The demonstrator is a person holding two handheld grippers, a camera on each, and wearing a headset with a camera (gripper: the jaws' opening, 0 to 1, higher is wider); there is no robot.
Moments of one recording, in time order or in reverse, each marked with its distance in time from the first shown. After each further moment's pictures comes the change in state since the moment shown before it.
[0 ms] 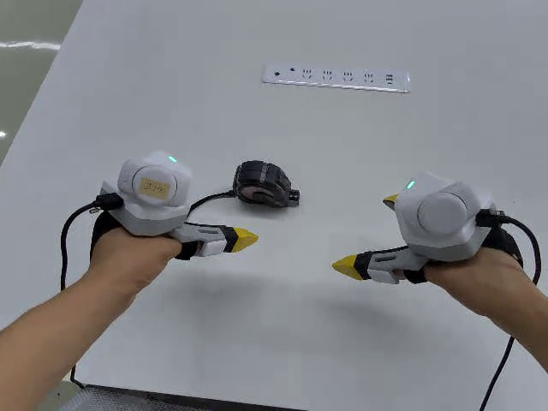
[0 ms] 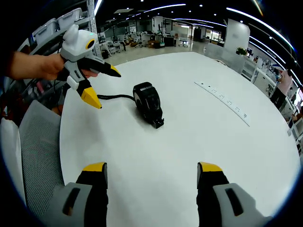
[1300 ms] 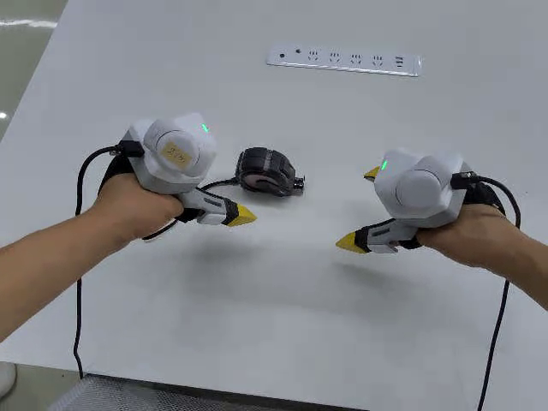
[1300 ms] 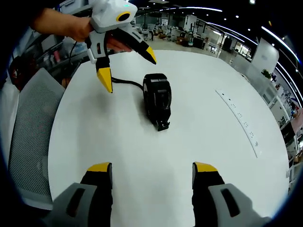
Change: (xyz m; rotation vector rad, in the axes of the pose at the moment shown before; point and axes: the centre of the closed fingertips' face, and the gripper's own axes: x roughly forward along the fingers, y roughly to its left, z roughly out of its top) left arm 0.031 0.006 0.021 0.380 0.062 -0.148; right arm 0.040 -0.011 0.010 -0.292 0.068 0.101
